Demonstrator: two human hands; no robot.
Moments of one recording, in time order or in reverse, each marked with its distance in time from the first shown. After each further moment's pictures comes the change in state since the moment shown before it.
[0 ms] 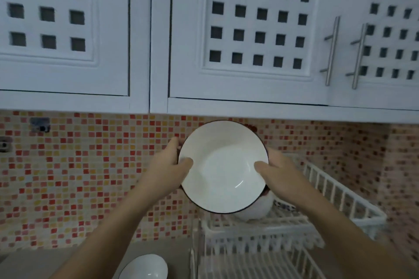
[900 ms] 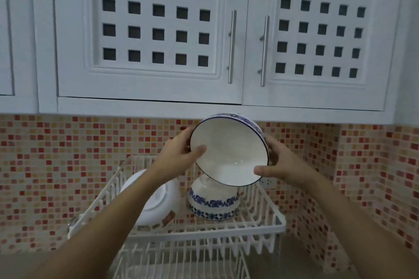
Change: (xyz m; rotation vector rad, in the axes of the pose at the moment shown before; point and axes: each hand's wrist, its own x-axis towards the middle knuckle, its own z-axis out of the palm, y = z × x) left_hand 0.068 0.099 0.205 -0.070 -0.067 0.295; right_hand 0.027 0.173 -0.206 0.334 -0.273 -0.234
